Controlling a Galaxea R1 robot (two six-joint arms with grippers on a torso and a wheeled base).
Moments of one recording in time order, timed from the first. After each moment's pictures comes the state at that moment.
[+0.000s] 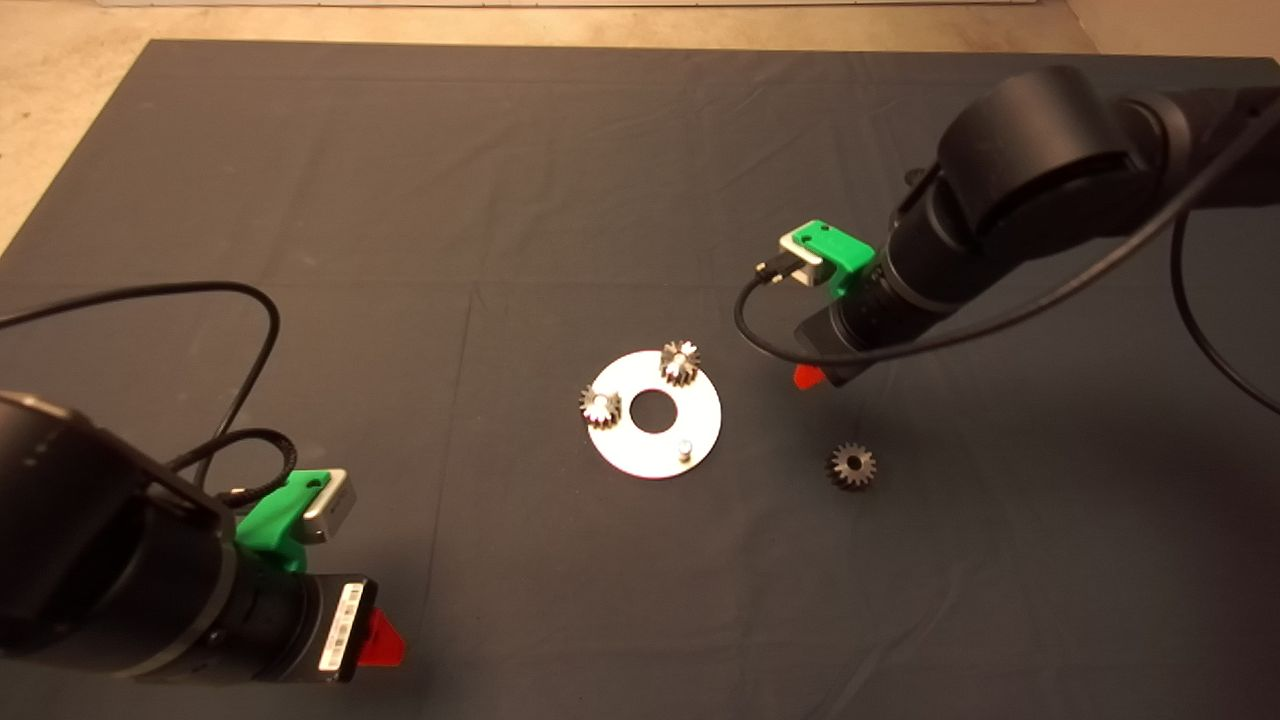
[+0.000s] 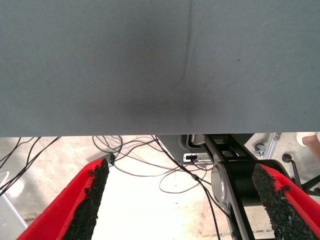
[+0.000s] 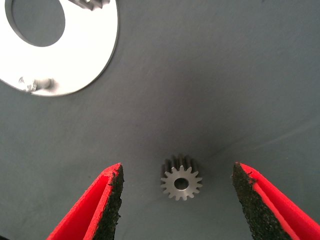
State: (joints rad) left arm -0.35 2.09 -0.36 0.23 1.53 -1.74; right arm 0.47 2.54 -0.88 -0.28 -1.52 1.13
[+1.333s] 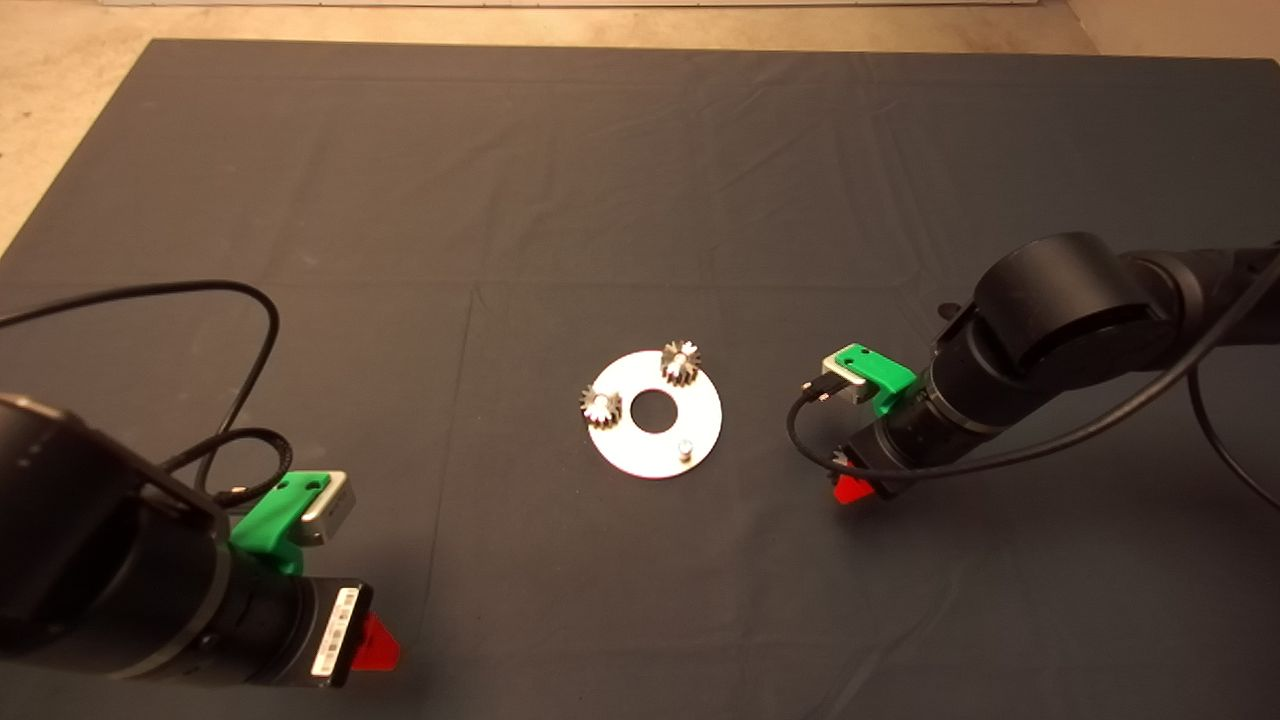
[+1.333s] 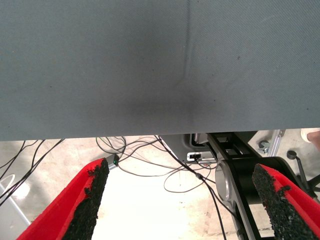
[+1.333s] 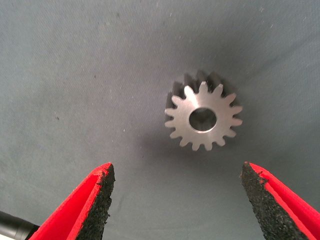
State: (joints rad) left arm -0.35 2.09 -0.36 0.23 1.53 -1.71; right arm 0.28 2.42 -0.82 -0.28 -1.53 1.14
